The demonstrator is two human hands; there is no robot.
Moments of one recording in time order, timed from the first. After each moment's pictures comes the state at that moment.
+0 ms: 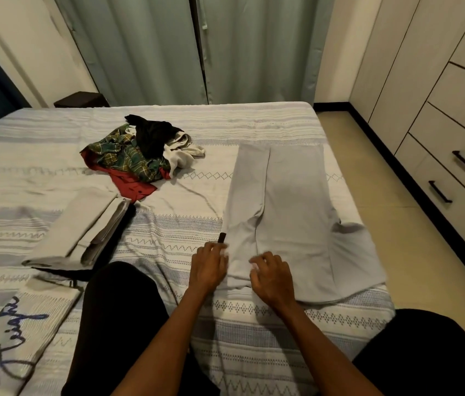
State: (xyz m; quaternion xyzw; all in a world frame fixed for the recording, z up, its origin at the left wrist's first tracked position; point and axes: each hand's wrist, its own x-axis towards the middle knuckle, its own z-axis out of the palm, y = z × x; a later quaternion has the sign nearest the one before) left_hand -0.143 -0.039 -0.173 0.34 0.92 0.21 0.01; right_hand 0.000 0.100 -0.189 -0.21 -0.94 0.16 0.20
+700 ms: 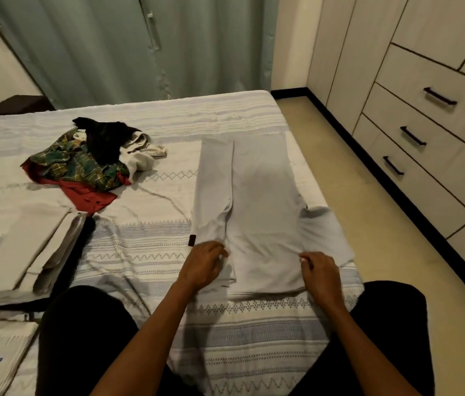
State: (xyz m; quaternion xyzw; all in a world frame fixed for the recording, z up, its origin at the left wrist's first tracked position) left_hand -0.146 0.005 -0.163 0.60 0.77 0.21 0.02; right_hand 0.118 0.205 -0.199 -0.43 -0.84 0.22 0.25
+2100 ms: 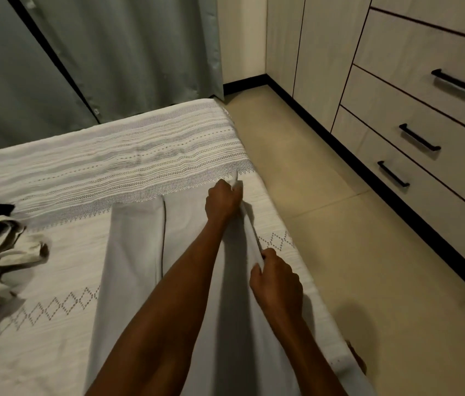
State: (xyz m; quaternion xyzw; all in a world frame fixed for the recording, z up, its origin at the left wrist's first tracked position) left_hand -0.343 0.572 -0.168 0.33 0.86 0.36 0.15; right_hand -0.147 0.473 -0.154 -0.56 -0.78 0.28 0.05
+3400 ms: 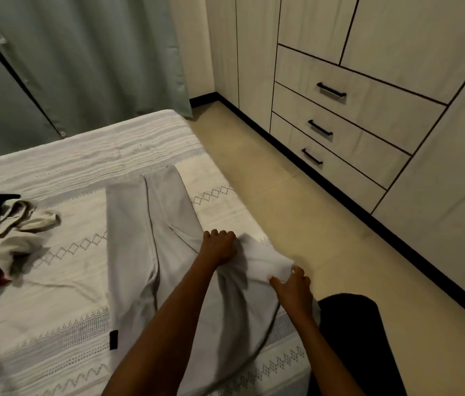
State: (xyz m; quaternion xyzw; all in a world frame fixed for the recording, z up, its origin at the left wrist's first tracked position) left_hand -0.119 0.328 -0.152 0.62 0.77 -0.07 0.14; right_hand 0.108 0.293 -0.180 -0.70 -0.57 0.41 0.16
